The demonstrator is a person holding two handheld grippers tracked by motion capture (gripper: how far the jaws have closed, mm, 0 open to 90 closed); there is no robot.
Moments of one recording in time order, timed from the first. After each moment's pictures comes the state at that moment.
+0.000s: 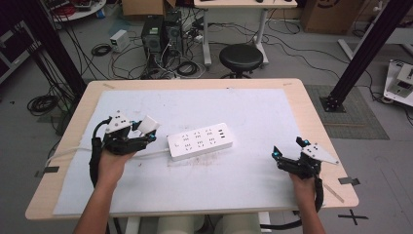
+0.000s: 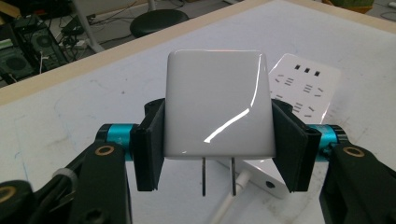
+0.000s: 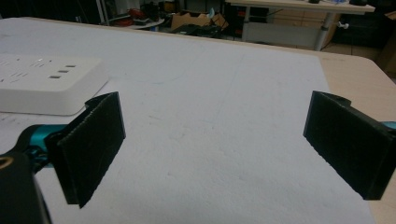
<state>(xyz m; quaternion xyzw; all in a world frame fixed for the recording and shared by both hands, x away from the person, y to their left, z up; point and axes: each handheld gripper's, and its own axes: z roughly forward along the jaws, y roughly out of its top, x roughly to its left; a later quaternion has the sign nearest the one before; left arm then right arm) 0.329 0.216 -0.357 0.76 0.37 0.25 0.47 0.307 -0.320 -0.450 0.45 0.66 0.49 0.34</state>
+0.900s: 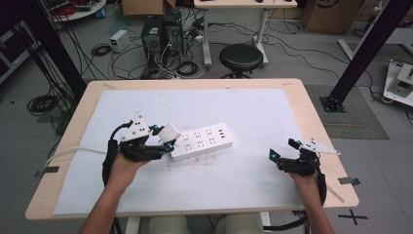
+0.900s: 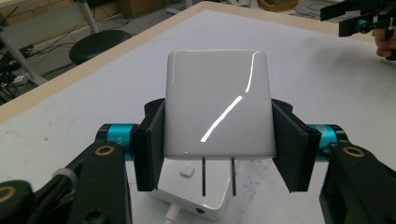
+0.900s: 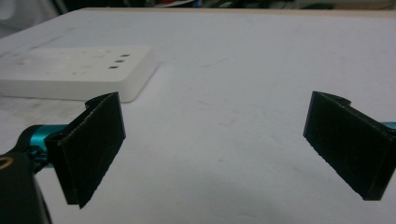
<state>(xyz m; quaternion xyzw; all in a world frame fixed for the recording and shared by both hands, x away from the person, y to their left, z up) 0.314 0.169 -0.355 0.80 0.26 0.20 0.50 0.313 -0.319 -0.434 0.44 0.71 0.51 0.19</state>
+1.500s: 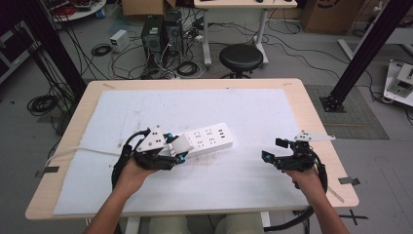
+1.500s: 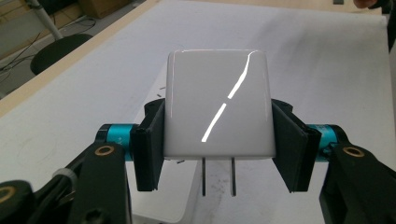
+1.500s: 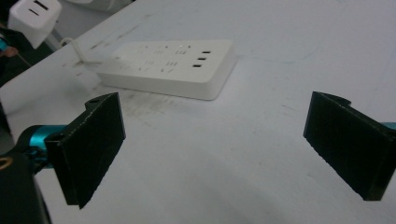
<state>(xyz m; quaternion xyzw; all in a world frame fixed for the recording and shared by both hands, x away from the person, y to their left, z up) 0.304 0.140 -0.363 0.84 0.17 0.19 0.48 0.316 -0.297 -0.397 0.40 0.75 0.52 0.07</state>
